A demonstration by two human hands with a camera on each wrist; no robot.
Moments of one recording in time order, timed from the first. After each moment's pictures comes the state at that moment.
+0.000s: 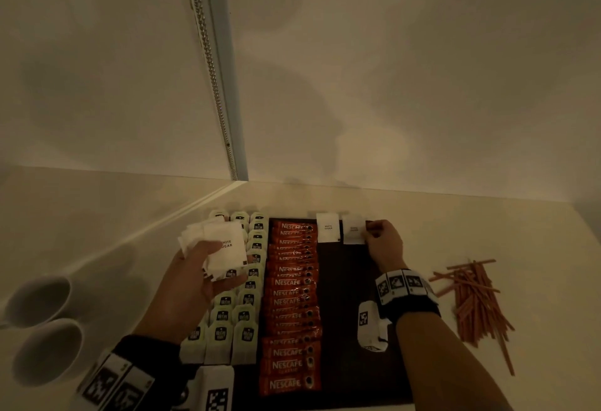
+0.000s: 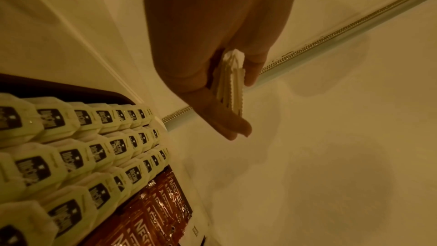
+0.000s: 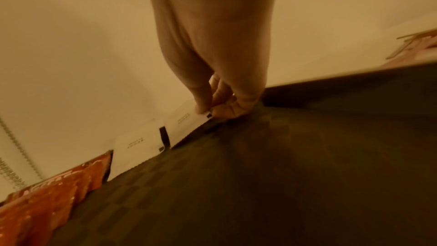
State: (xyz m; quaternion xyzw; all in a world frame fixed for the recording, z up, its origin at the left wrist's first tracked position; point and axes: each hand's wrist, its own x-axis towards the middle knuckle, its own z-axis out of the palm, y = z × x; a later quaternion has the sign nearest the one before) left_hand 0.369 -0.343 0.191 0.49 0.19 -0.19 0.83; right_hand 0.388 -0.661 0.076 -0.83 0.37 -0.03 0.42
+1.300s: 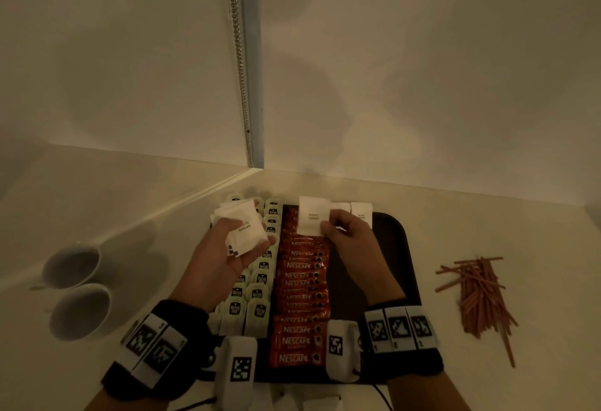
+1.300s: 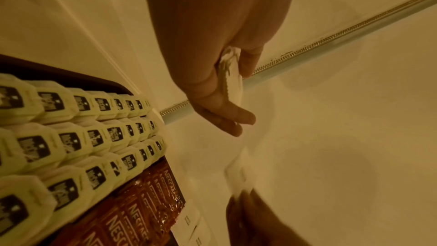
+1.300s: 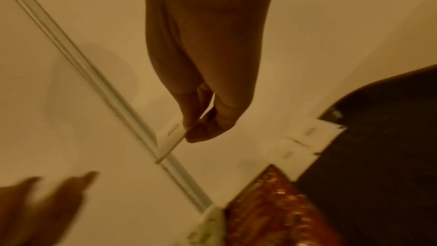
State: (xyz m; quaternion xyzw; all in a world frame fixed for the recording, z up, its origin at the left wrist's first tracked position) left_hand 0.364 -0.349 0.195 0.40 0.20 -0.20 0.87; right_hand 0.345 -0.552 0.171 -0.73 0.17 0.03 0.66
